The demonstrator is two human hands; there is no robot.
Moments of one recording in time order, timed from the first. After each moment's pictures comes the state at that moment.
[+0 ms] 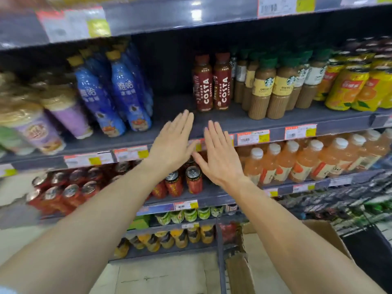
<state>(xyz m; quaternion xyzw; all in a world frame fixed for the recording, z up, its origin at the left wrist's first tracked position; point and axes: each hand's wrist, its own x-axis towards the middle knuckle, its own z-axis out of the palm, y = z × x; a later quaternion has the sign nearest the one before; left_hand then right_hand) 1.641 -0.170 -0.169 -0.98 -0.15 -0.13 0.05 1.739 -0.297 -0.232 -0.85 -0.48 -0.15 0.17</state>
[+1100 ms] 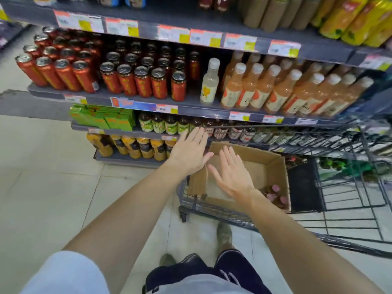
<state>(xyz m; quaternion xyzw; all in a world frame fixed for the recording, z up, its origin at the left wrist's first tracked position) 1.521 -0.449 -0.315 -0.97 -0.22 0.07 0.00 1.622 -0.588 -0.353 -0.85 -0.51 0.15 0.01</state>
